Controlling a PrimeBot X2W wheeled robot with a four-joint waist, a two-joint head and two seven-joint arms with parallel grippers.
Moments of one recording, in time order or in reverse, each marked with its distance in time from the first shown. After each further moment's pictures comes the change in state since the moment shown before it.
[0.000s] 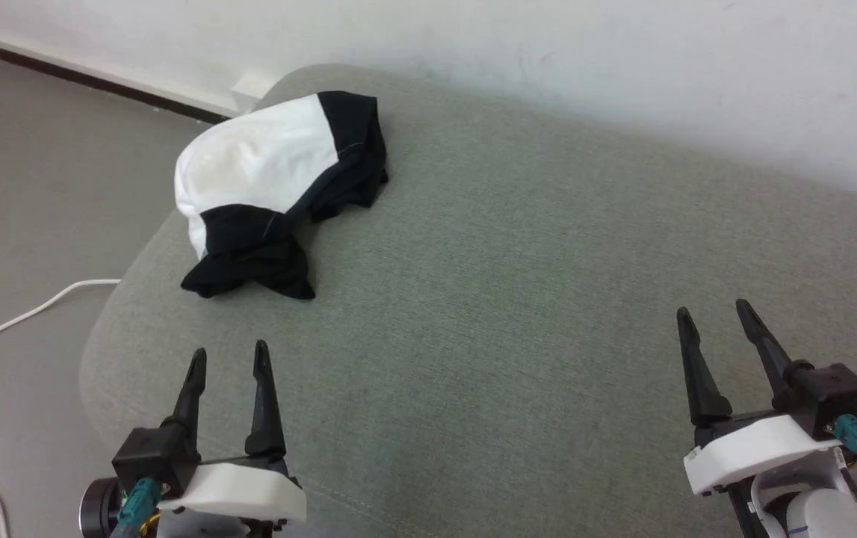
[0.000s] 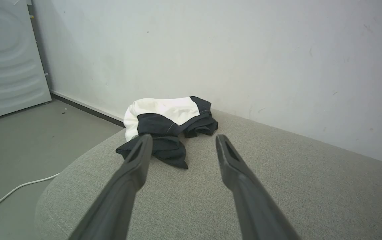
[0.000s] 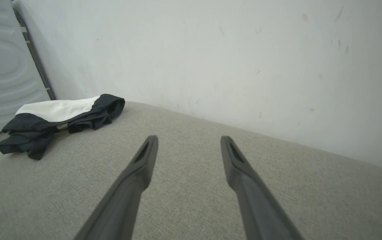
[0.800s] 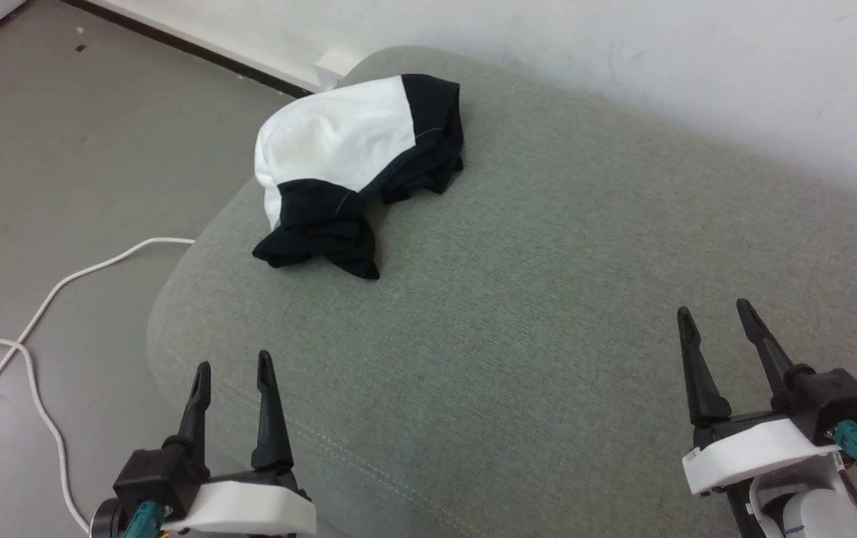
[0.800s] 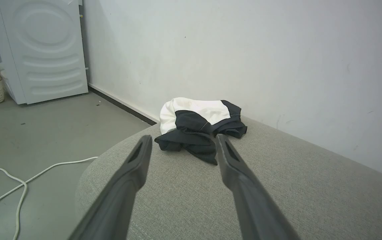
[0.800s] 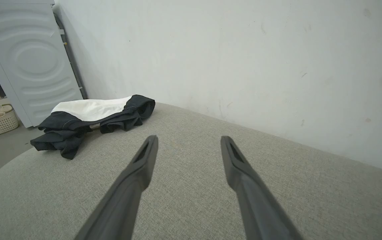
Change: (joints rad) left arm 0.034 0.000 -0.042 -0.024 -0.059 0.051 -0.049; right arm -0.007 0.000 0.002 0.027 0.002 0.000 -0.048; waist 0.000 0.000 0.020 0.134
